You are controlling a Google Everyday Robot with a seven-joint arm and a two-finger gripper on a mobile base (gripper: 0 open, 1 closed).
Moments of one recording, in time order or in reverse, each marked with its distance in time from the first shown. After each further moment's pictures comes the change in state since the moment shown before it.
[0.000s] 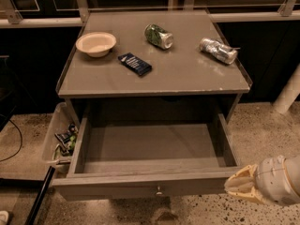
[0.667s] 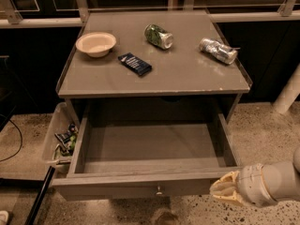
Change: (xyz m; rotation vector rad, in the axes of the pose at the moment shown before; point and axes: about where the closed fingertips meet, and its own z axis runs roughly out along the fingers) arm 0.020 -0.004 0.066 -0.033 -0.074 0.028
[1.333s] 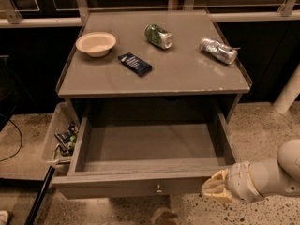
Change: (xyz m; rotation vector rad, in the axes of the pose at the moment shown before) arm -0.005 -0.008 0.029 -0.032 -0.013 -0.018
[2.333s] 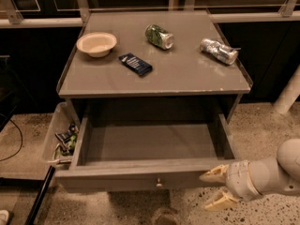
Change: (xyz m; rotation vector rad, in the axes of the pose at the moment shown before) arm -0.006 -0.005 0.003 0.004 -0.025 -0.021
